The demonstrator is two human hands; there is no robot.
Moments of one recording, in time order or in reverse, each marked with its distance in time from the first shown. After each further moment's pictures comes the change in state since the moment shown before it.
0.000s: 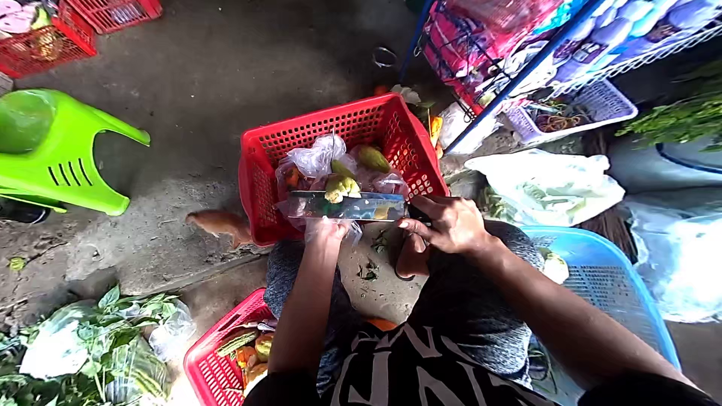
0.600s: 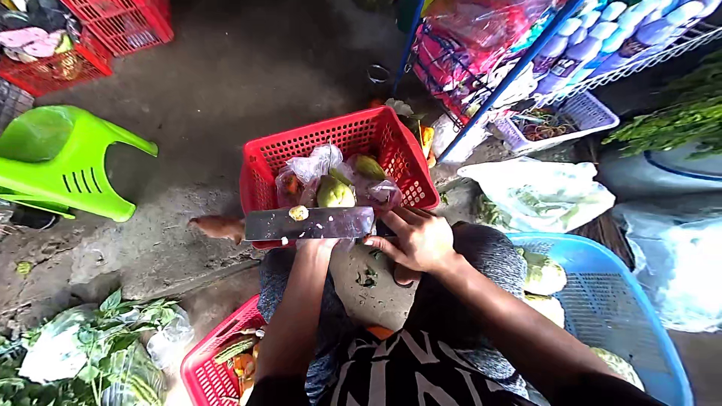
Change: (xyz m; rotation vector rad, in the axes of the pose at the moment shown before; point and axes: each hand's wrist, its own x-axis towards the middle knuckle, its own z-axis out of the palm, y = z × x) left_hand -0.012 0.012 -0.005 -0.037 -0.167 -0.079; right_hand 0.004 -0.053 0.005 -0.073 0.230 -0.116
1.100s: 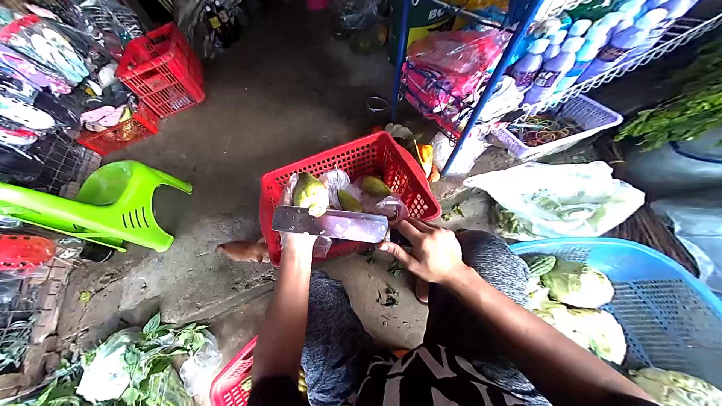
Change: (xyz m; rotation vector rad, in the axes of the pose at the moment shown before) left_hand 0.002 0.056 0.028 0.309 -0.175 0.204; right_hand -0.018 -0.001 -0.016 0.094 0.037 0.184
